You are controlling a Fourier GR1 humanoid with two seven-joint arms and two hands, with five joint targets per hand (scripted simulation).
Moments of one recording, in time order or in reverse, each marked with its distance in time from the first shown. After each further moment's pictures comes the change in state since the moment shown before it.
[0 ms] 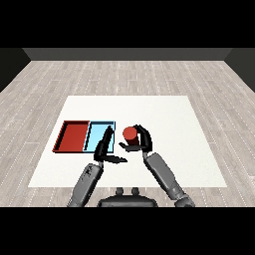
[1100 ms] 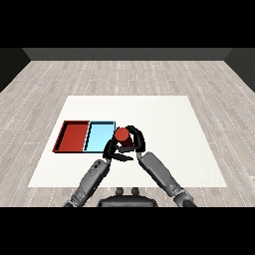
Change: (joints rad) left arm -0.136 0.001 -0.102 0.261 0.162 0.062 -0.081; right arm -0.082 0.001 0.117 0.074 -0.105 -0.083 -0.053
